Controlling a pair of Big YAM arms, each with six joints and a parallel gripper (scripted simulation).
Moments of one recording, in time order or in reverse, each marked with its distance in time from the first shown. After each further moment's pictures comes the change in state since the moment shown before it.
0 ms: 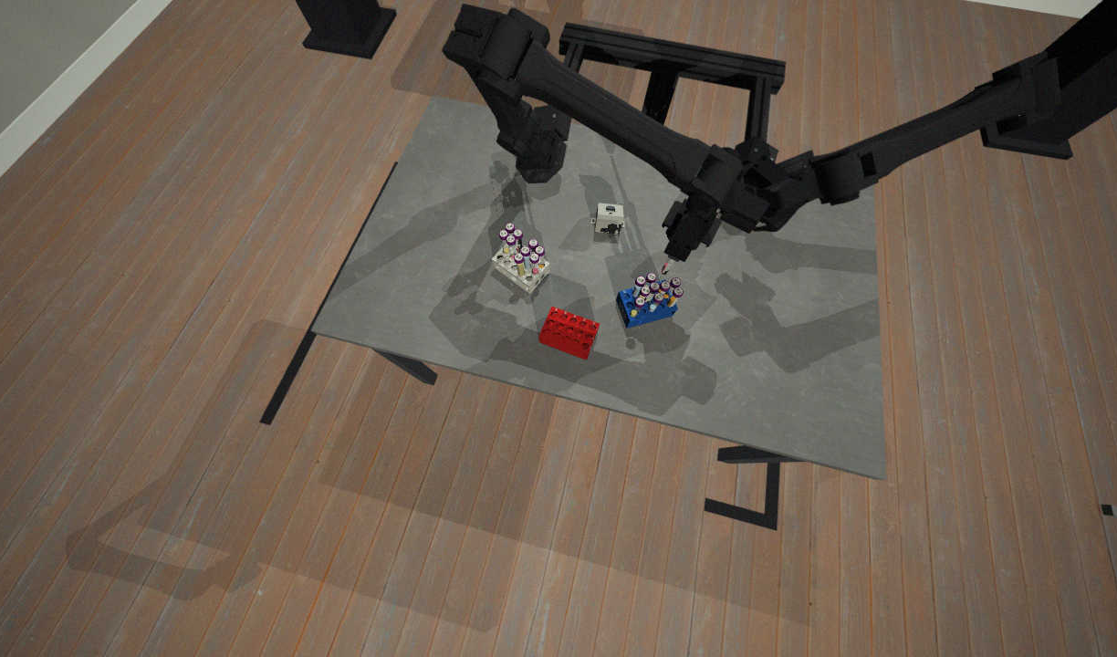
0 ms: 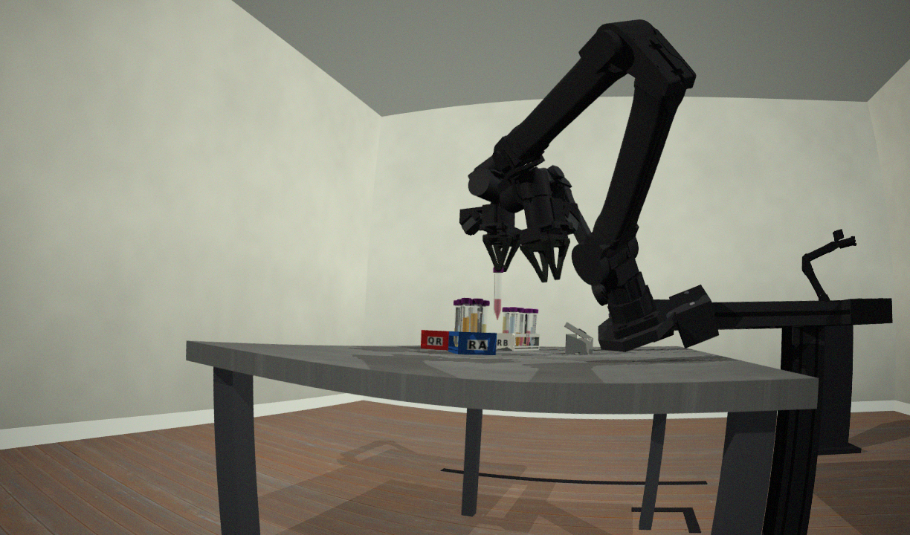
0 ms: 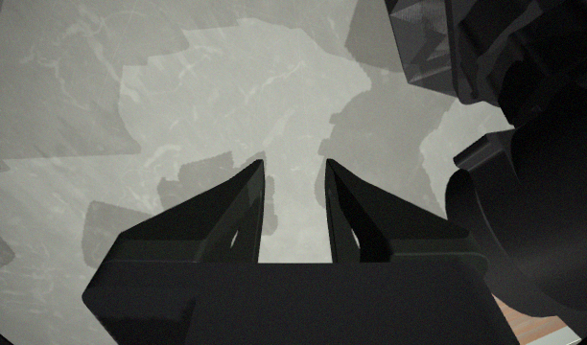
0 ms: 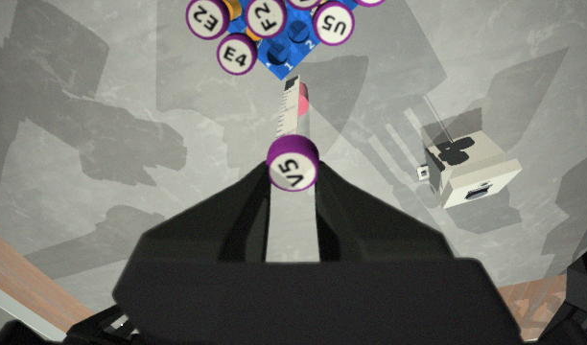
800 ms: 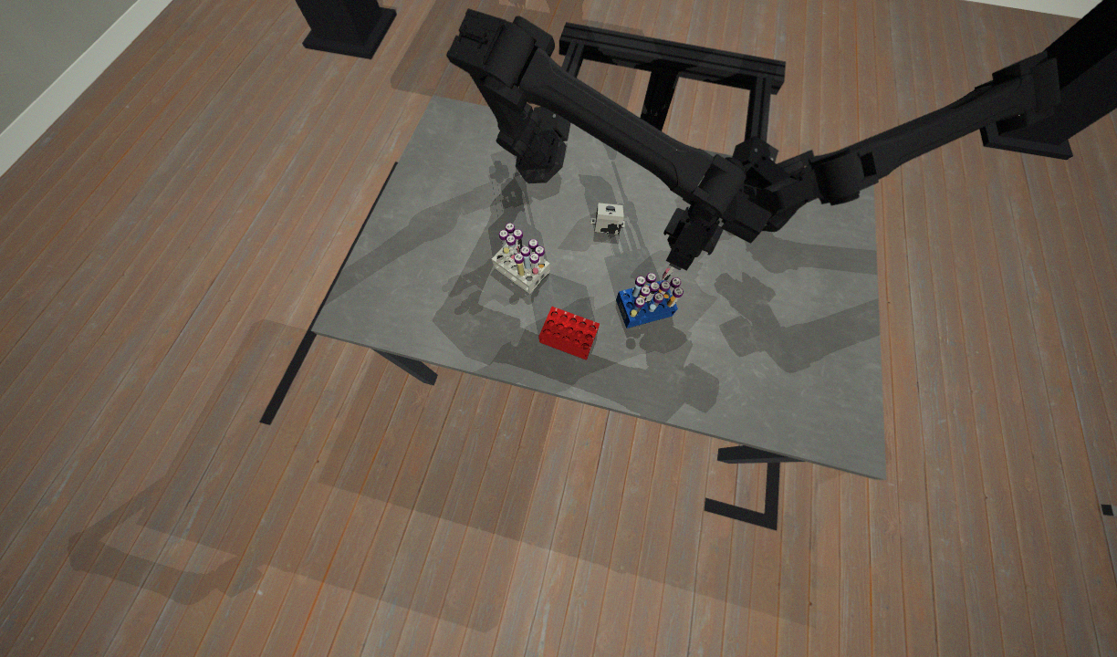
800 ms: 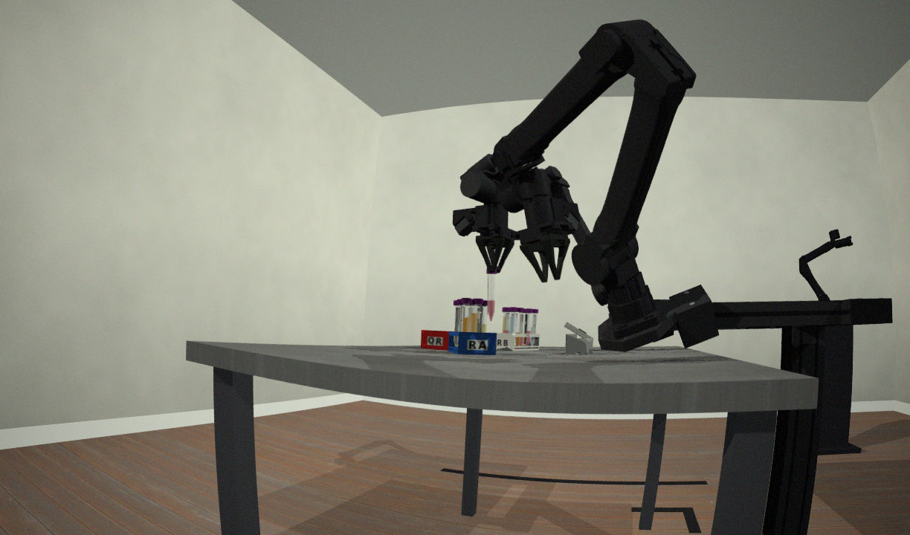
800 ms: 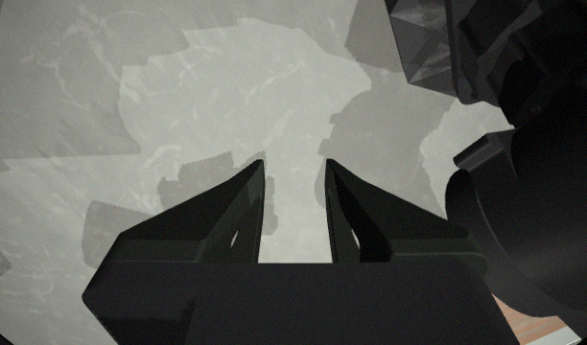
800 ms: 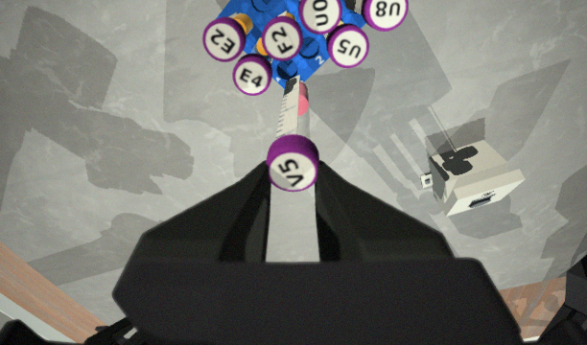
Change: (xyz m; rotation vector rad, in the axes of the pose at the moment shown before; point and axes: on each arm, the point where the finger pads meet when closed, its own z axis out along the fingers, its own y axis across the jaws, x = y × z) left arm 0.000 0.000 0.000 0.000 0.000 0.000; right arm -0.012 0.009 0.004 0.008 0.002 -0.002
